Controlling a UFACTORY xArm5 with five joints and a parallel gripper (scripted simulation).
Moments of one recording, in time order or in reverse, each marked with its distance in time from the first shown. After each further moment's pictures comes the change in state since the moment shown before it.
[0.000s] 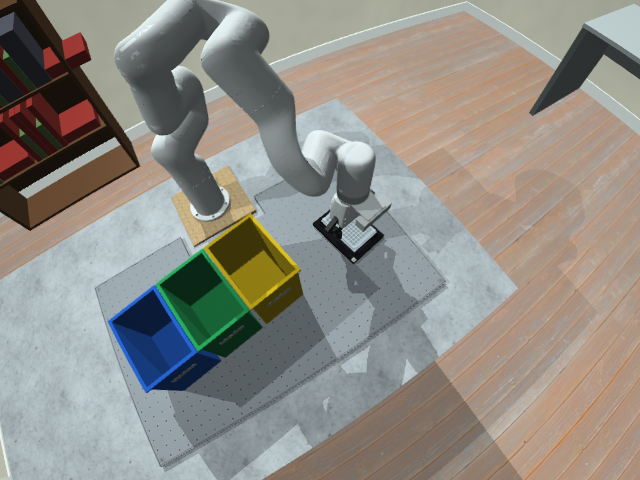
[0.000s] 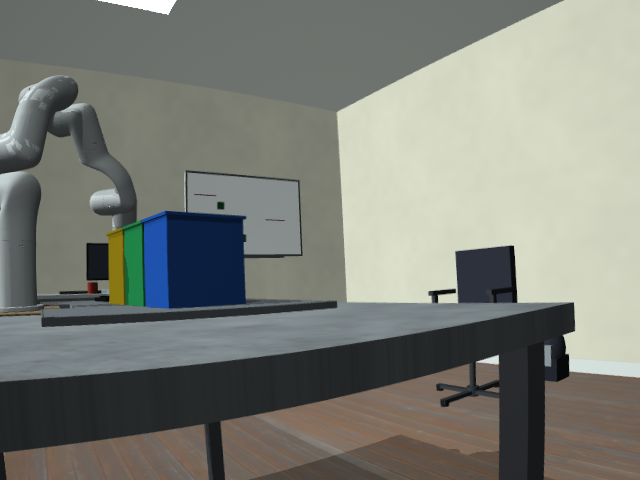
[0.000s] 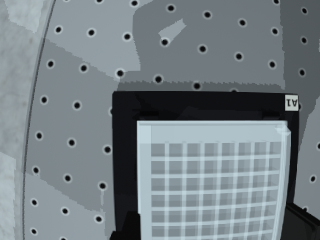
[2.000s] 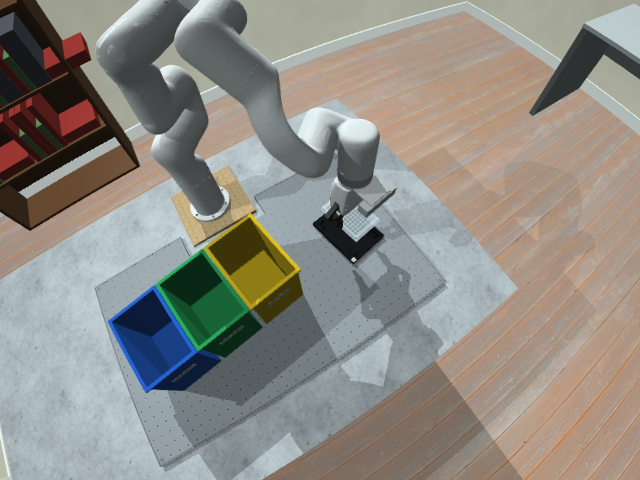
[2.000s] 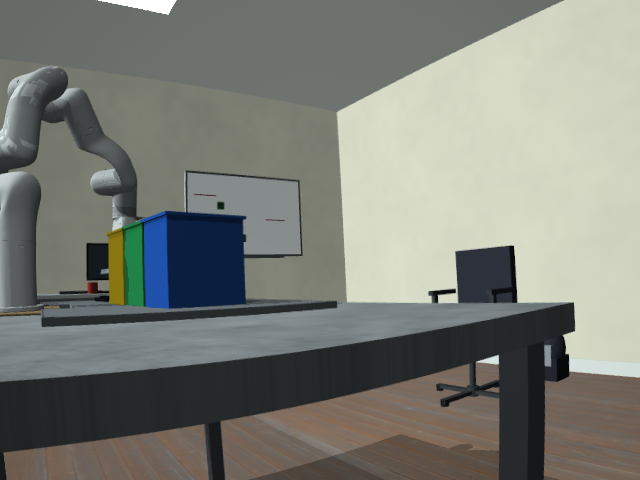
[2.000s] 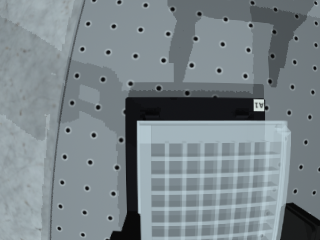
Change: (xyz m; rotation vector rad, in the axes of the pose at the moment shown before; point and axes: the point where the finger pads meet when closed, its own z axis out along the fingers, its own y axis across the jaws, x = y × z) arm 0.000 0.000 -0.060 0.000 0.000 0.000
